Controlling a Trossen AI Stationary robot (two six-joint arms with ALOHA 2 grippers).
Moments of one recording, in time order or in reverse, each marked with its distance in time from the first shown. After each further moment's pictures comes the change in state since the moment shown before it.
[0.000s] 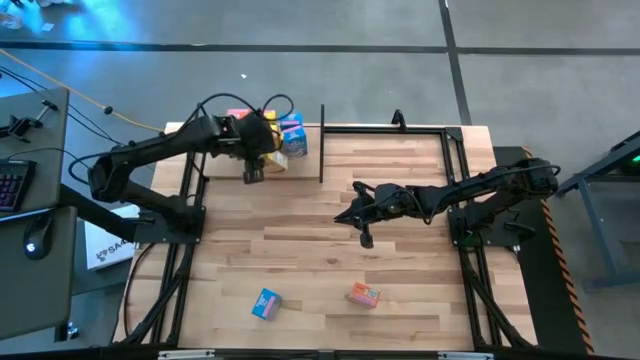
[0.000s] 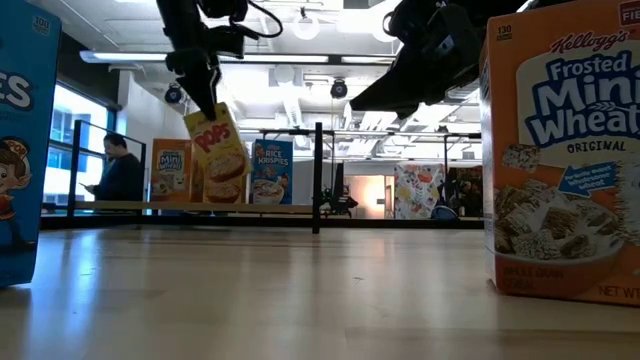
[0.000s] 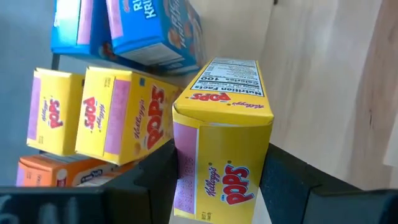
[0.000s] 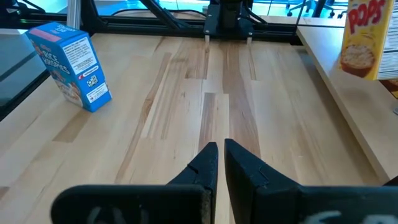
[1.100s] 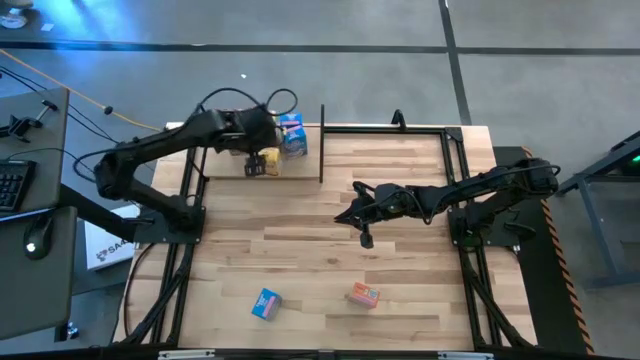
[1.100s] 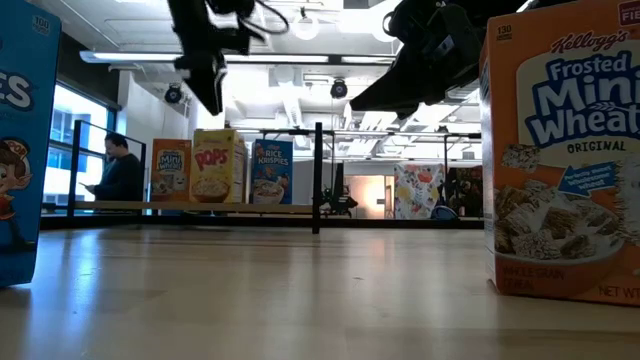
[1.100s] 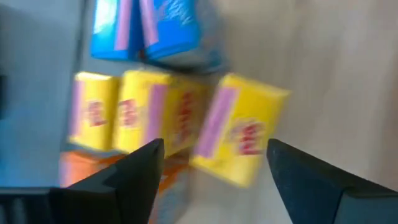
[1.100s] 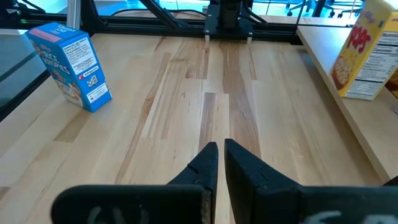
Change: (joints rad) left arm 0.000 0.046 0.089 -0.050 -0.084 0.026; right arm 0.000 0.000 0.000 -0.001 0.000 0.003
